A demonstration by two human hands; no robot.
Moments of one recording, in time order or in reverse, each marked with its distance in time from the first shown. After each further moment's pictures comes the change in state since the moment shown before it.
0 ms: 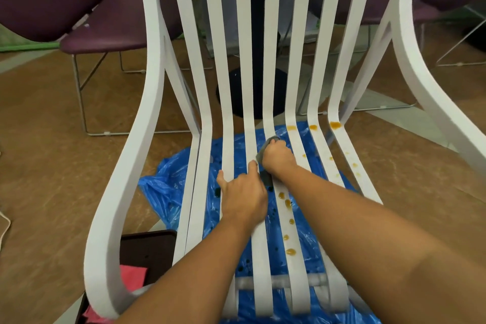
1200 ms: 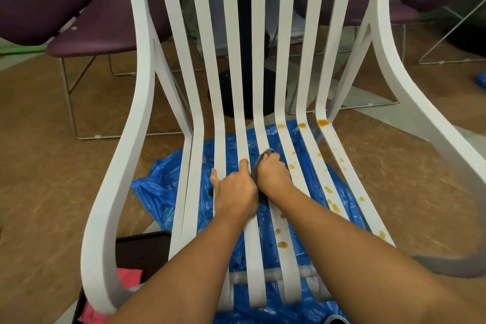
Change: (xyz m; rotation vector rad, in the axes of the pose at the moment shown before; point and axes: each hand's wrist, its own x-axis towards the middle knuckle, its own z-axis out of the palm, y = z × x) left_hand -0.002 0.007 -0.011 -0.003 -0.041 -0.018; right_hand -0.055 0.019 0.004 0.309 0.021 0.118
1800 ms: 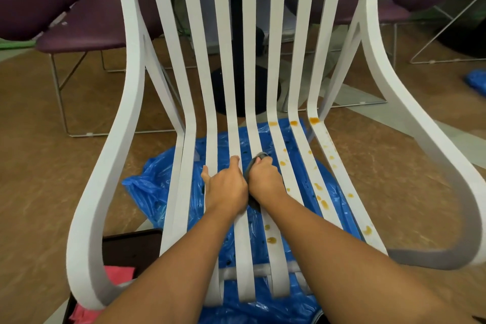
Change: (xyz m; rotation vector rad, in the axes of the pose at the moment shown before) left_hand 0.004 0.000 0.003 -0.078 0.037 -0.035; right_hand -0.016 0.015 0.002 -0.001 0.010 -0.030
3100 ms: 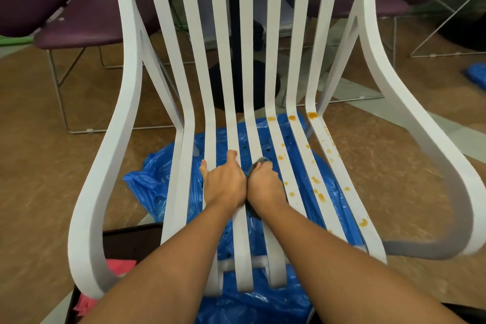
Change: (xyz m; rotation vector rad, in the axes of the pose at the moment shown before) left_hand -0.004 0.005 0.001 0.005 0.037 -0.027; right_hand -0.030 0.012 -0.004 -0.005 0.028 -0.009
